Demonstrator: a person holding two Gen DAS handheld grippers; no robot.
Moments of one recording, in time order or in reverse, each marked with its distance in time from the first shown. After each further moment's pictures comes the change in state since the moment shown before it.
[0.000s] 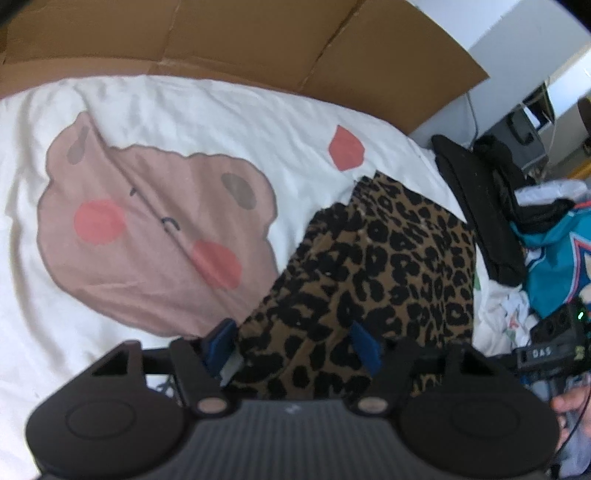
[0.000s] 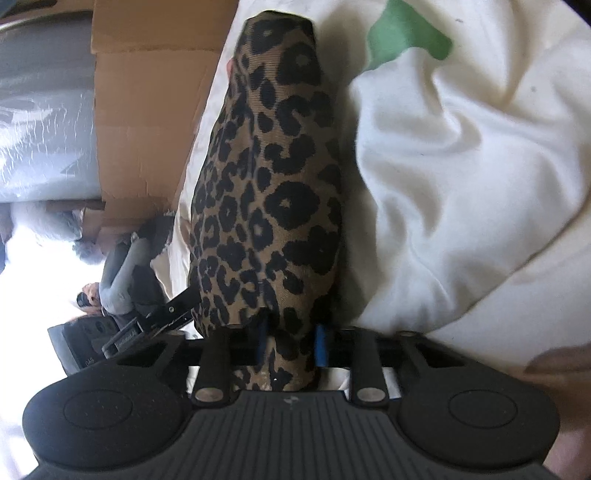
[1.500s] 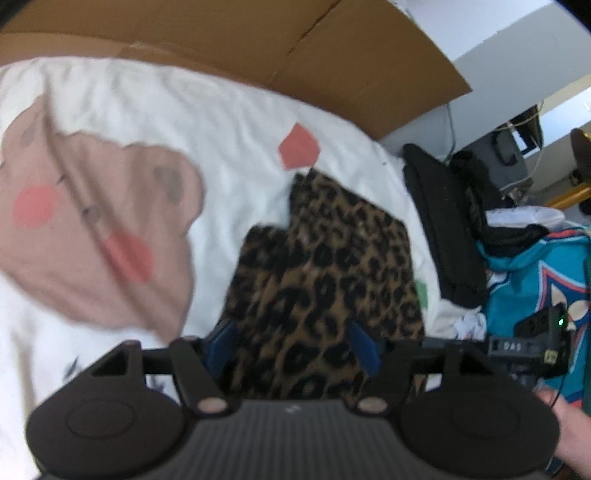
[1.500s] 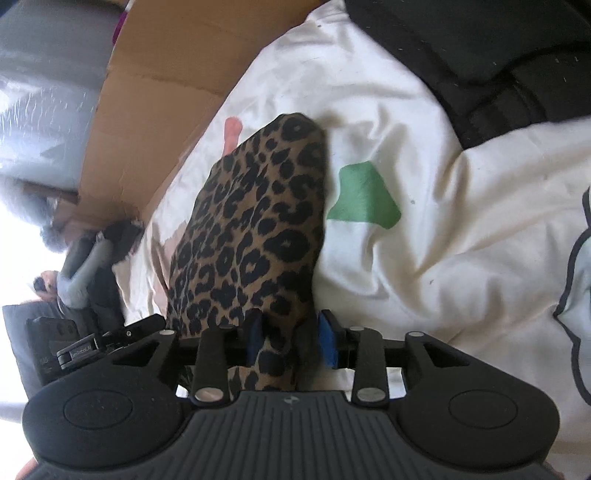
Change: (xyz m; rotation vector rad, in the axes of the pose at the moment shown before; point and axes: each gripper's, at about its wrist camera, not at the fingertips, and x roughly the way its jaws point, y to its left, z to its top) left arm 0.006 -0.039 0.021 -0.114 0.021 -0.122; right arm -0.049 0.014 0.041 -0.144 -0.091 -0.159
